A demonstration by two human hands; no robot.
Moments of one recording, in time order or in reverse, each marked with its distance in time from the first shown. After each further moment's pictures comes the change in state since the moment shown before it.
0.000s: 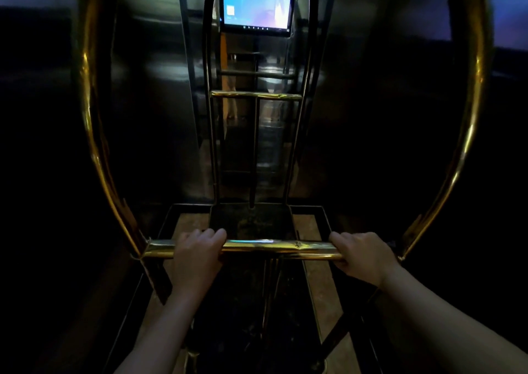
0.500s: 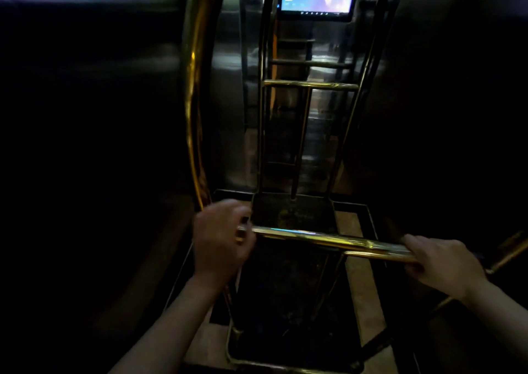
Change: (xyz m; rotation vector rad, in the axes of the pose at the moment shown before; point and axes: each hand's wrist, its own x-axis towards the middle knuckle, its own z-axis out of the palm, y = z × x) left_hand -0.014 -0.058 -0.051 -0.314 0.488 -0.029; right_hand 0.006 0.004 -0.001 0.049 0.078 0.005
